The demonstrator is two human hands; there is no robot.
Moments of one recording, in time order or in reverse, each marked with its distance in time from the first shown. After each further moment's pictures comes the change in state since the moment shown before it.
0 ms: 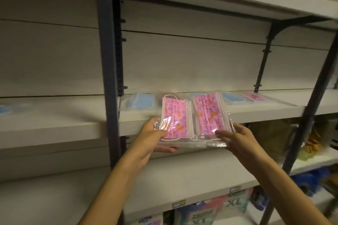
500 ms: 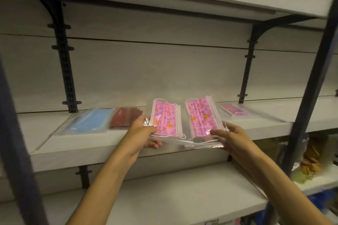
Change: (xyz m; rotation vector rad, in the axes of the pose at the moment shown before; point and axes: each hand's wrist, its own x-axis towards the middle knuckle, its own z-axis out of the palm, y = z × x) left_hand 0.145 0.007 0.150 0.149 0.141 0.049; right_hand 0.162 -0.009 -0.161 -0.010 -0.121 0.025
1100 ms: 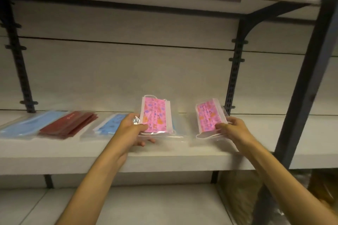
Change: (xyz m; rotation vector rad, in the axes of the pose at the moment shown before) left_hand 0.100 0.004 0.212 -0.001 0.284 0.019; right_hand 0.190 -0.006 -0.232 -0.256 0.003 -0.031
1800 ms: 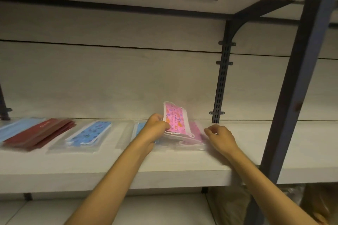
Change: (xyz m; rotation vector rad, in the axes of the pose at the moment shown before) left_hand 0.086 -0.013 0.130 0.171 -0.057 -0.083; right_hand 0.074 0.051 -0.023 -0.579 0.070 -0.151
